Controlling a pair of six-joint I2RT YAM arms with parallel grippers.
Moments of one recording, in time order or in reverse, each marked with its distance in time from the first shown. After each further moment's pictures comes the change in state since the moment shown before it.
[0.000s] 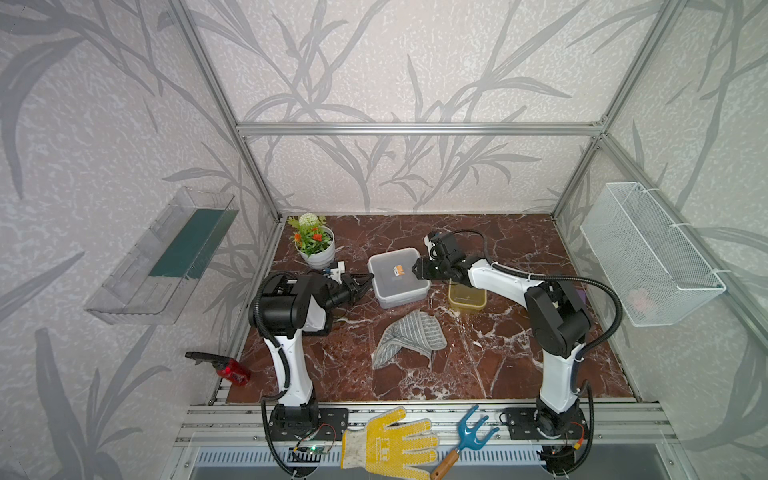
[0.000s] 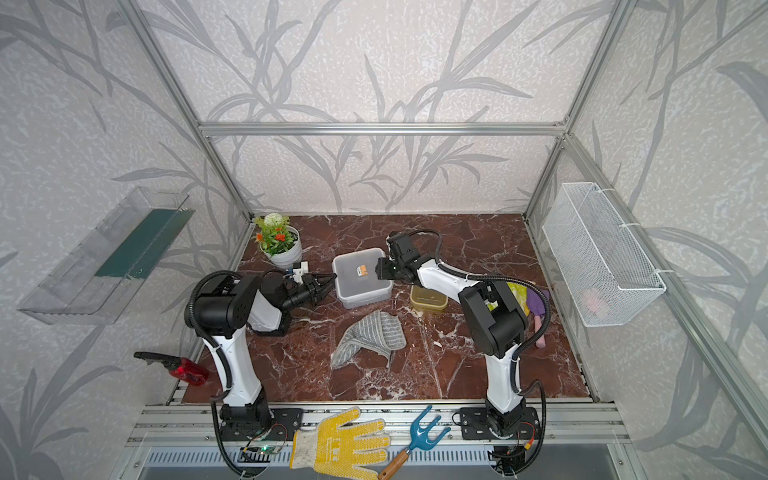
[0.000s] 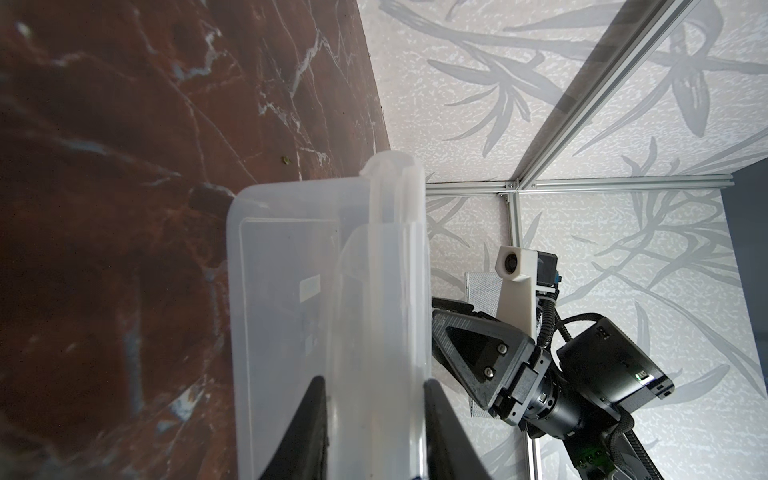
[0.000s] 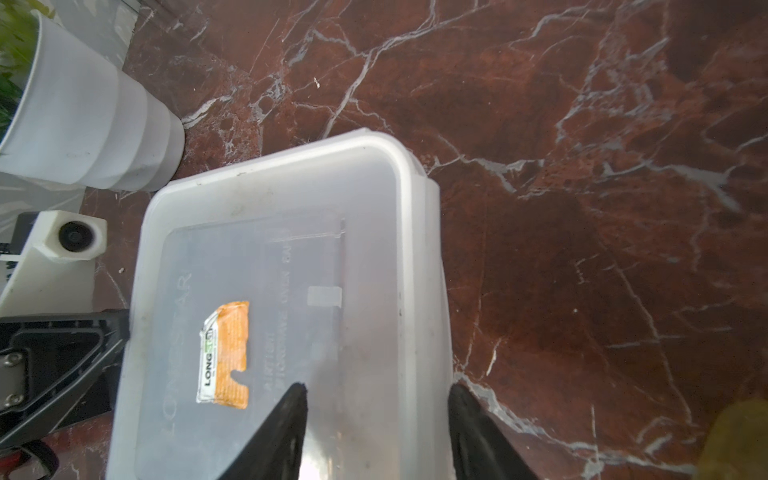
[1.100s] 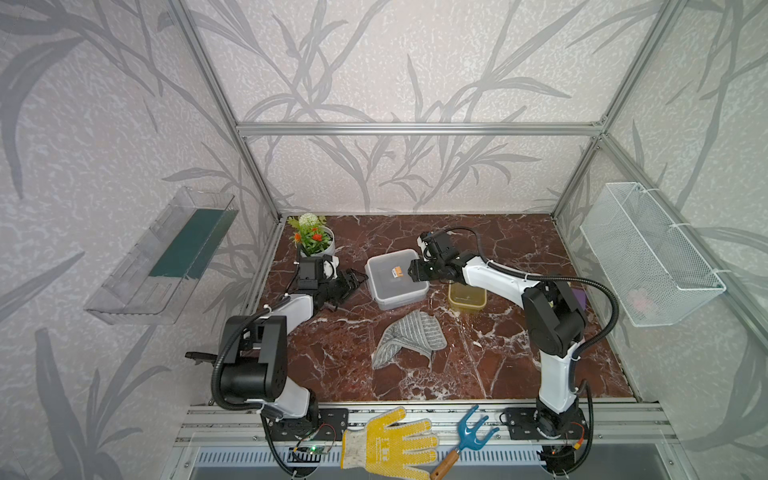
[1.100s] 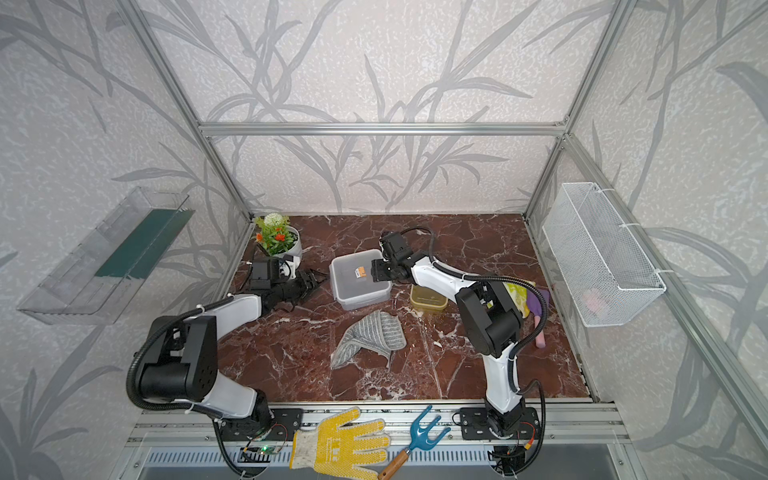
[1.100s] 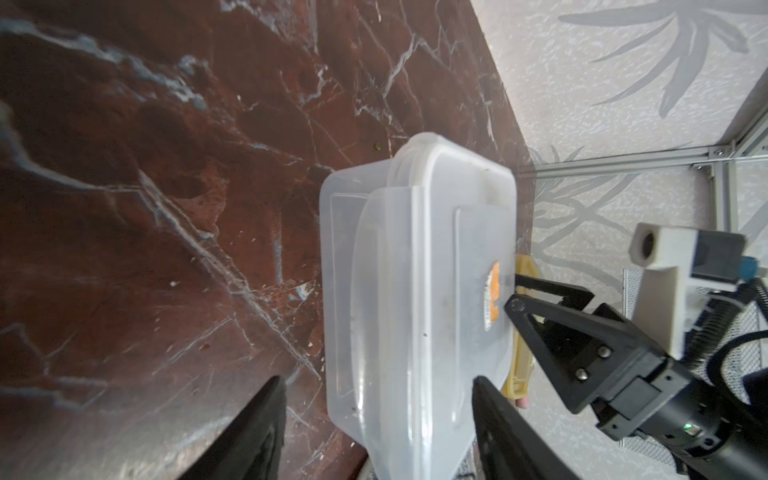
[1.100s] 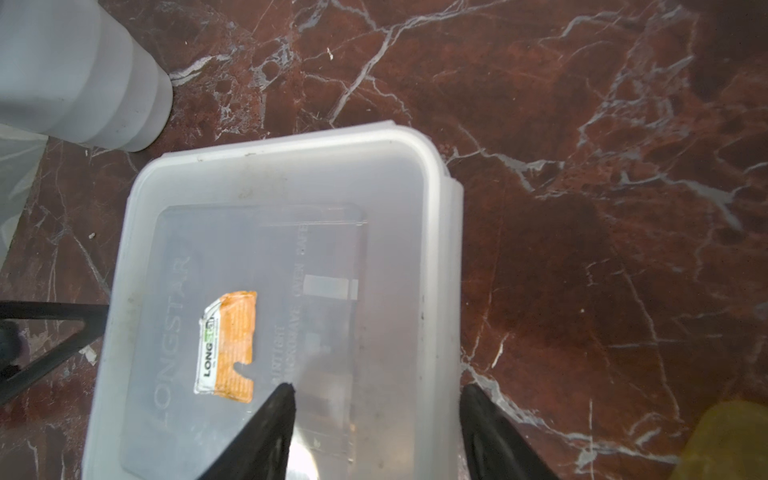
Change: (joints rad) left arm 0.008 -0.523 0.174 -1.269 -0.247 0.632; right arm 0.033 0.022 0.079 -0.108 0.023 -0.078
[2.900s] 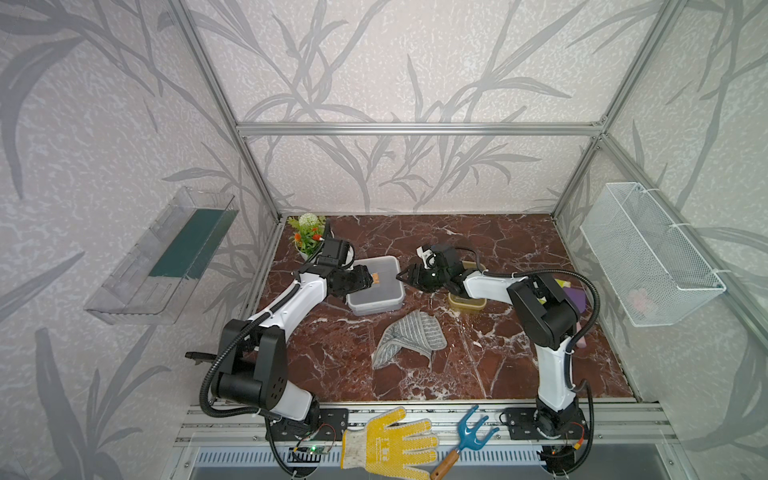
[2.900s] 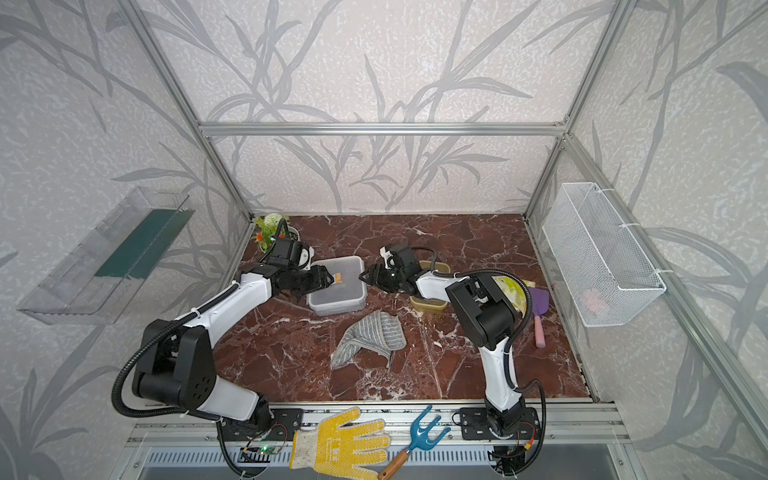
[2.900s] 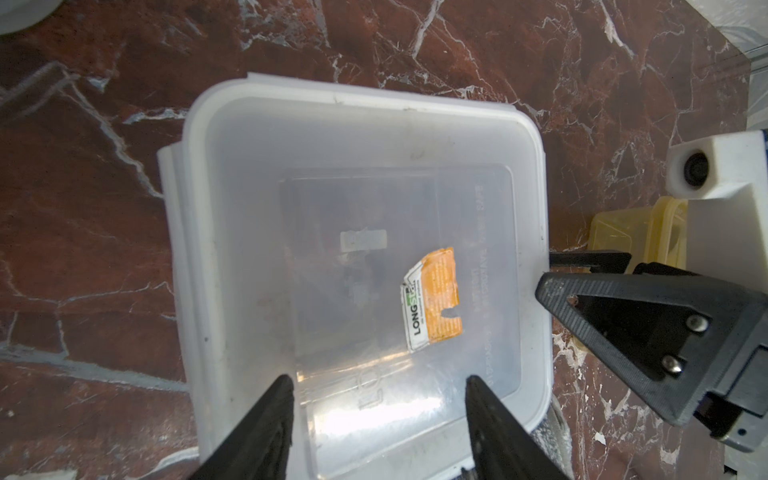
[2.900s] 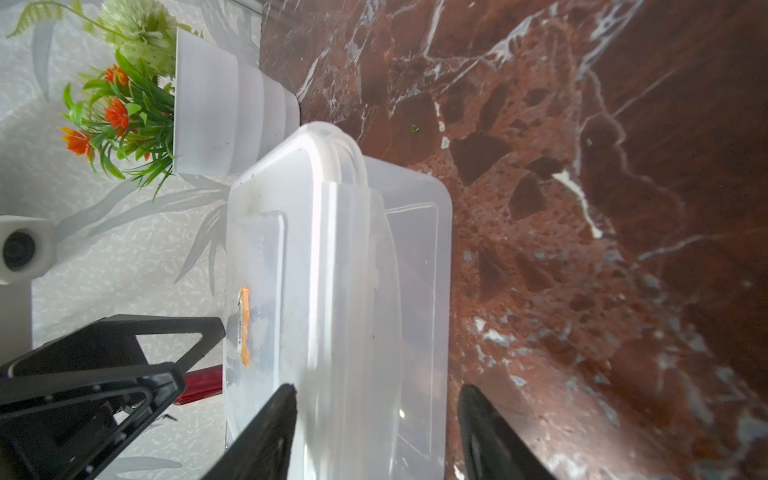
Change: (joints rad) left arm -0.202 0.001 0.303 -0.540 -0.396 0.266; right arm -0.041 0.076 -0.219 0.530 -0.429 0.442
